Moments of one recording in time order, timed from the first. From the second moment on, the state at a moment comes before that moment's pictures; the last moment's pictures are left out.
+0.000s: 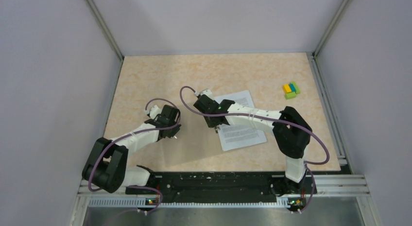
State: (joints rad) left arm -0.41 1.32 0.58 -0.29 -0.28 -1.18; right arm 0.99 1.89 1.42 -0.60 0.36 0.40
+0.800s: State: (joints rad) left arm -0.41 1.35 0.61 -0.32 -0.30 -1.23; right arm 1.00 1.79 1.24 -0.48 0.35 0.44
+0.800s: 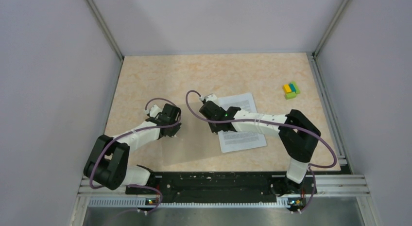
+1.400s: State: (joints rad) left arm -0.41 1.36 0.61 -0.32 -0.30 -1.24; right arm 1.00 1.79 1.14 -0.36 0.34 0.48
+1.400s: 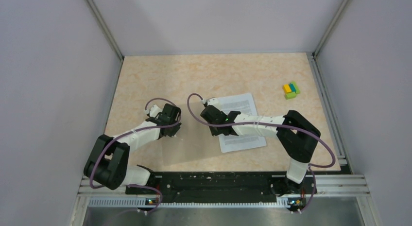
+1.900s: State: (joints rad) left arm -0.41 1.36 0.61 -0.32 -0.31 -1.25; right arm 1.00 1.80 1.13 -0.36 0.37 0.51
